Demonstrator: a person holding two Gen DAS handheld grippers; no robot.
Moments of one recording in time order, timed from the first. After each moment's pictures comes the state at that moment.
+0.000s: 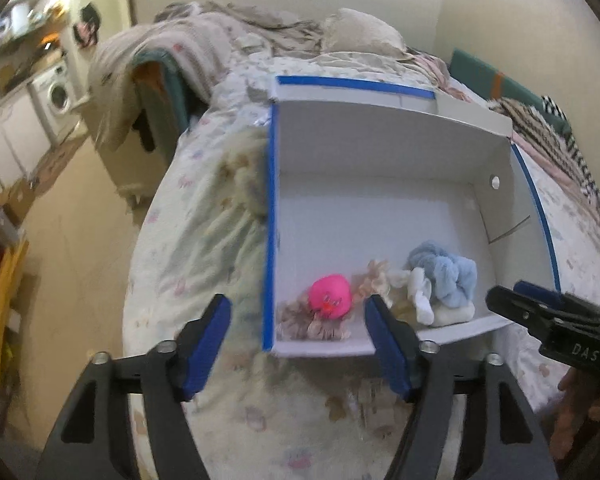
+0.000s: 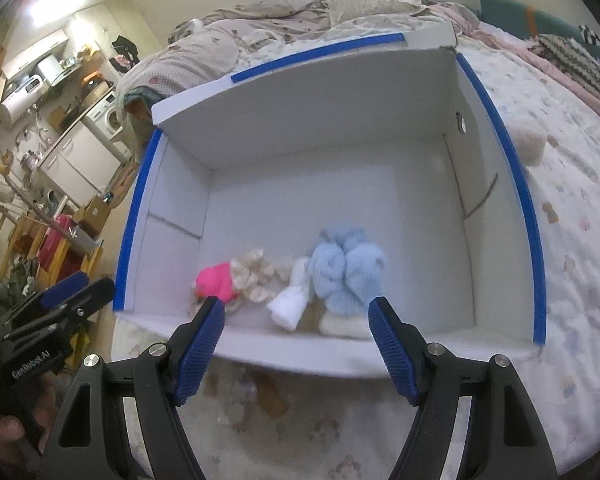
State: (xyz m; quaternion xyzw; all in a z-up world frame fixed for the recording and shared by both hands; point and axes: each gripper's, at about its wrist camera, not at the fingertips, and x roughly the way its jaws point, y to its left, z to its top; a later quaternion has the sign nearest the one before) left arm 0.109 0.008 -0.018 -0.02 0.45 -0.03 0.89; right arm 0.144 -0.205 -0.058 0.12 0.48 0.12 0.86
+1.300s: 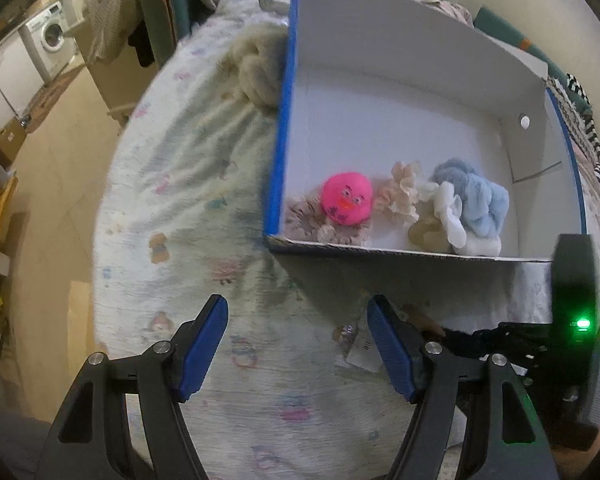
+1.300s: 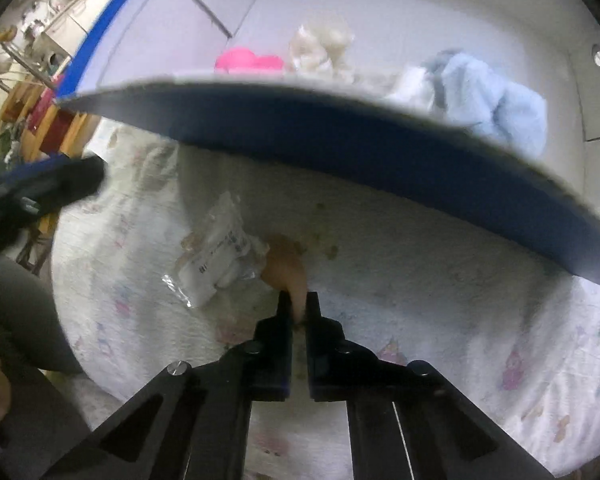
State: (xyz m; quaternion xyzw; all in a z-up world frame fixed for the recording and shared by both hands) left arm 0.109 0.010 -0.087 -0.04 0.56 -0.03 0.82; right arm 0.131 -0.117 -0.152 -0.02 0.63 0.19 0.75
